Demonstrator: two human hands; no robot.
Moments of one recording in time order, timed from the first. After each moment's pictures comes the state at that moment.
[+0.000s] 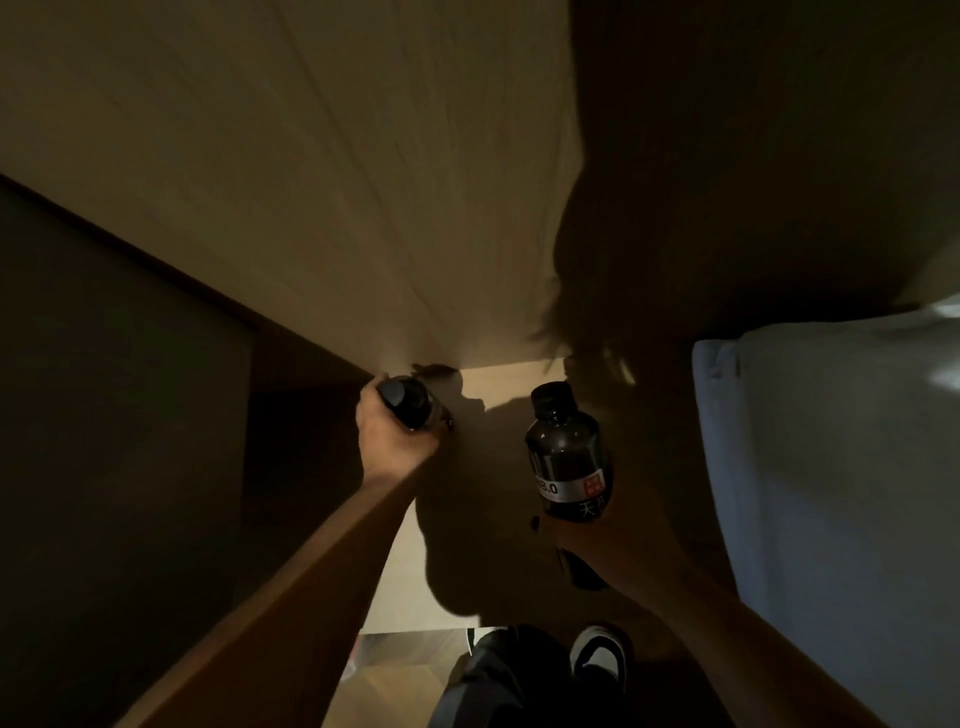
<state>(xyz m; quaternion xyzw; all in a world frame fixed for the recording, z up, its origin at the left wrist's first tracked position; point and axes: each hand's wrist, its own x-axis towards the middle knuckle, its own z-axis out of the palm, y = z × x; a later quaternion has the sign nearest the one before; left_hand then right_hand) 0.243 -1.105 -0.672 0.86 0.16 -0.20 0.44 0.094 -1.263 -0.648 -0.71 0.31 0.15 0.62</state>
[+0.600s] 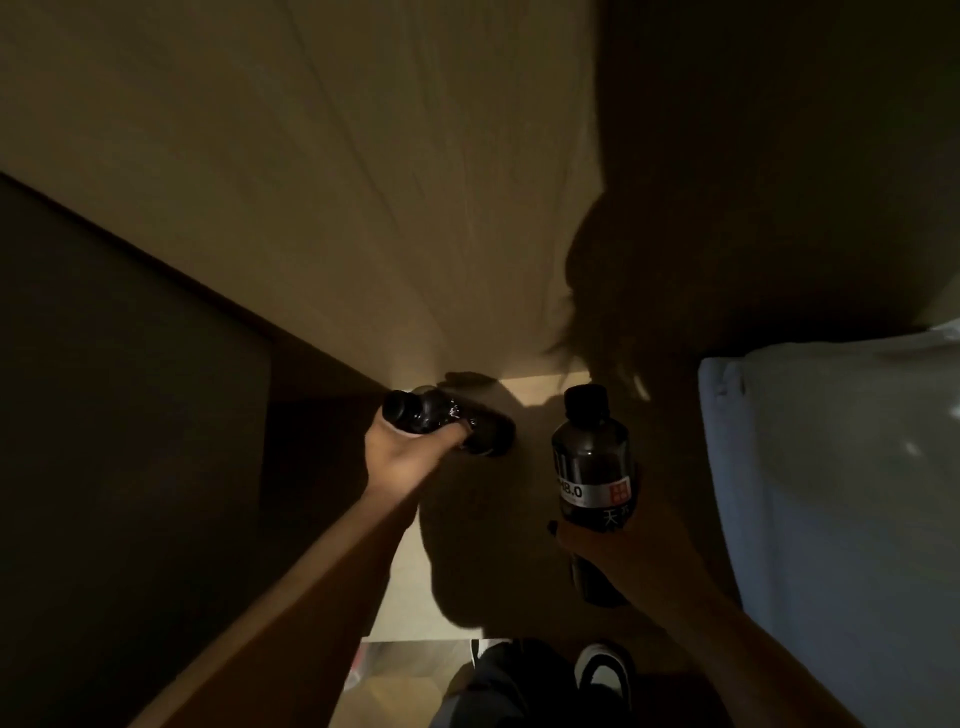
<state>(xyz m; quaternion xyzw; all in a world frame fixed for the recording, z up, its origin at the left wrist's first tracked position) 0.239 -1.108 -0.651 0.84 0.16 -0.20 0.48 0.091 -1.269 -0.632 -0.69 0.34 0.14 0.62</state>
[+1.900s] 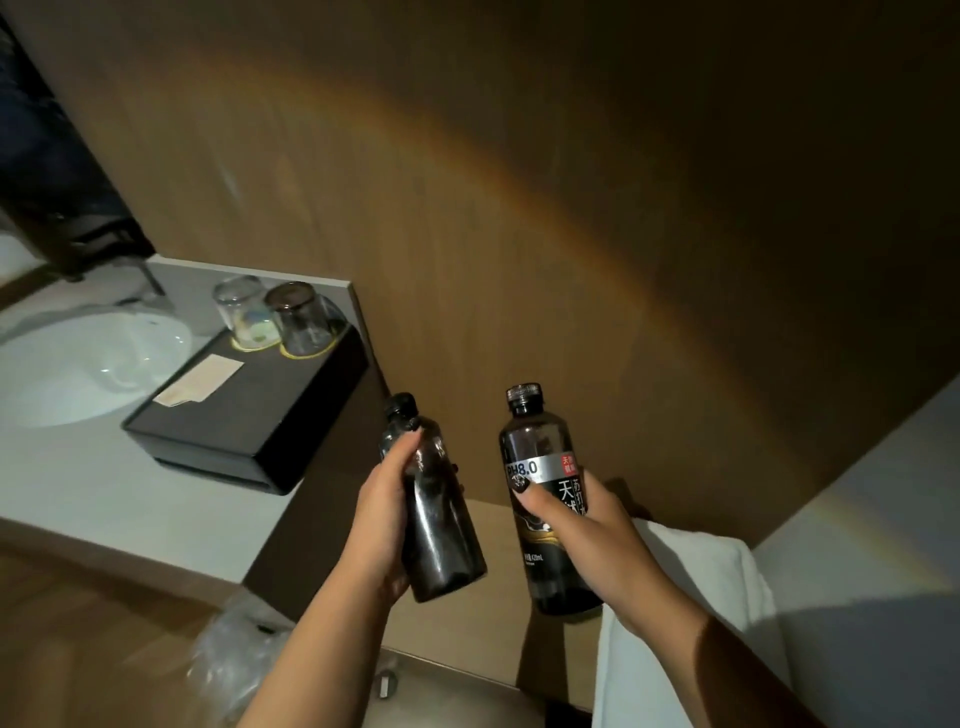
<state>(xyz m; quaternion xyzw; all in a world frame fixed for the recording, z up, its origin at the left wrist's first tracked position) 0.021 -1.101 -0.262 0.55 0.18 -0.17 0.80 -0.025 -1.284 -0.258 -0.71 0.10 0.11 0.69</state>
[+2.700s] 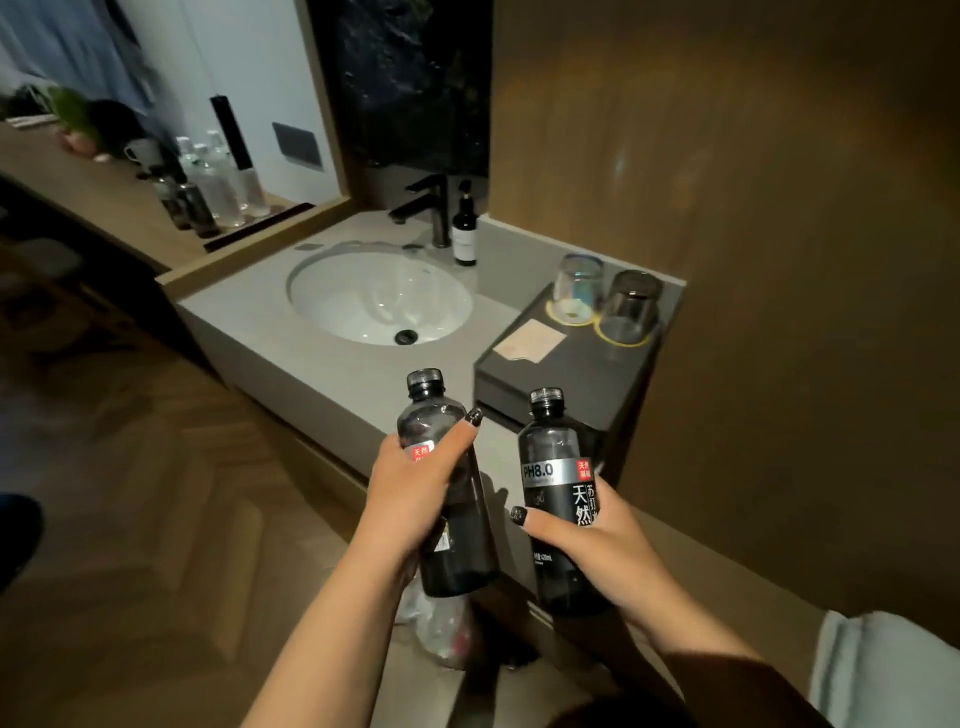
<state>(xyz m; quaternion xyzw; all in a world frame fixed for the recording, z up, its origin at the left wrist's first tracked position) -0.020 -0.773 -0.228 0.65 0.25 0.01 0.71 -0.008 -0.950 -0.260 -0.74 0.01 0.20 0.64</state>
